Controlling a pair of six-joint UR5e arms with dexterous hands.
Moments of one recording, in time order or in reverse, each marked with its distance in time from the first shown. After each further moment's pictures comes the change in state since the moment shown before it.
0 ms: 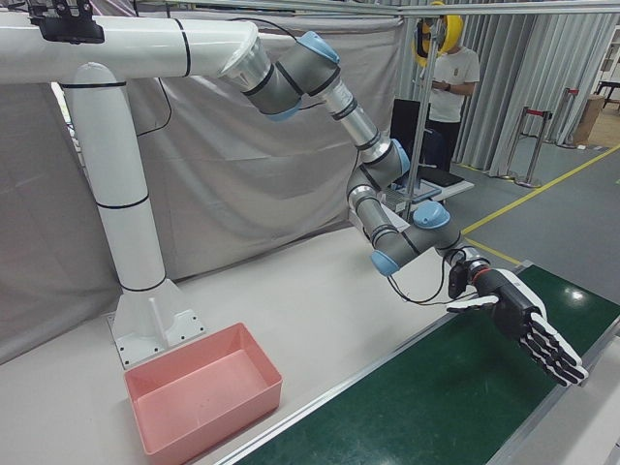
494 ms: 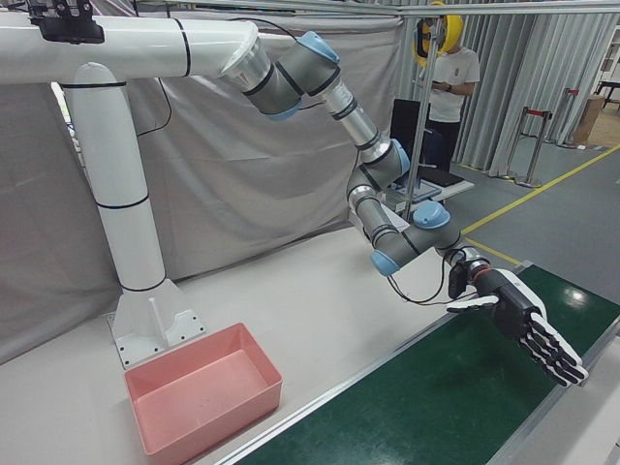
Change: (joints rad) left arm 0.000 0.000 0.000 0.001 0.000 0.000; right arm 0.000 0.000 0.000 0.000 0.000 0.001
